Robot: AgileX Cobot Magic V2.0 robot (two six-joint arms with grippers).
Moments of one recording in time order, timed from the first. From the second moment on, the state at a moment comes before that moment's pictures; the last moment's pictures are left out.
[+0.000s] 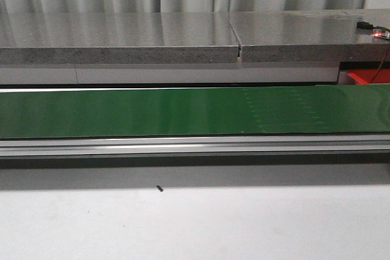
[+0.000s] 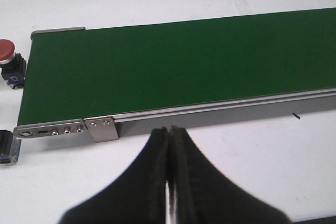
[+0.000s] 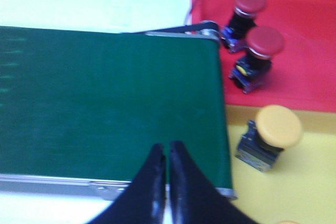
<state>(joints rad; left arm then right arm) 0.03 0.55 -0.68 -0.28 0.85 0.24 -0.21 1.01 -0.50 0.66 0.19 -0.75</state>
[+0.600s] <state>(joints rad) 0.03 0.55 -0.68 -0.28 0.85 0.24 -0.10 0.80 -0.50 0.65 0.38 -0.75</state>
